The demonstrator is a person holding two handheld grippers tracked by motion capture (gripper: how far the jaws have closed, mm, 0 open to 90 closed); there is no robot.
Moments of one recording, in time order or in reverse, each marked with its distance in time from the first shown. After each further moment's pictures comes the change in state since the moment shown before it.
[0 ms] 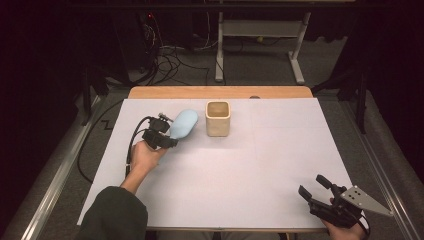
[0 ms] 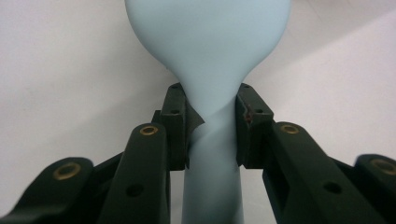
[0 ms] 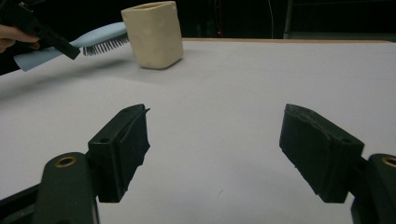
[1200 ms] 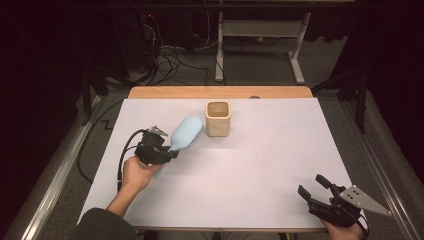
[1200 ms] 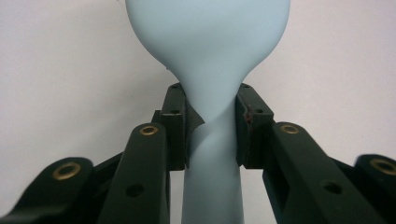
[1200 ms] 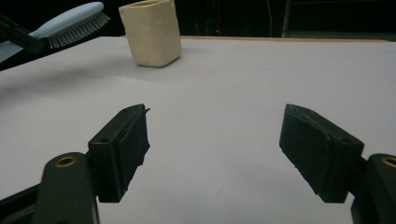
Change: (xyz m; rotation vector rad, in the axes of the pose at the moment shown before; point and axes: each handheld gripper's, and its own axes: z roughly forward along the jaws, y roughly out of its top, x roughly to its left) left arm -0.029 -0.043 -0.035 -0.129 -0.110 0.094; right arm 0.001 0.000 0.002 0.007 -0.011 -0.007
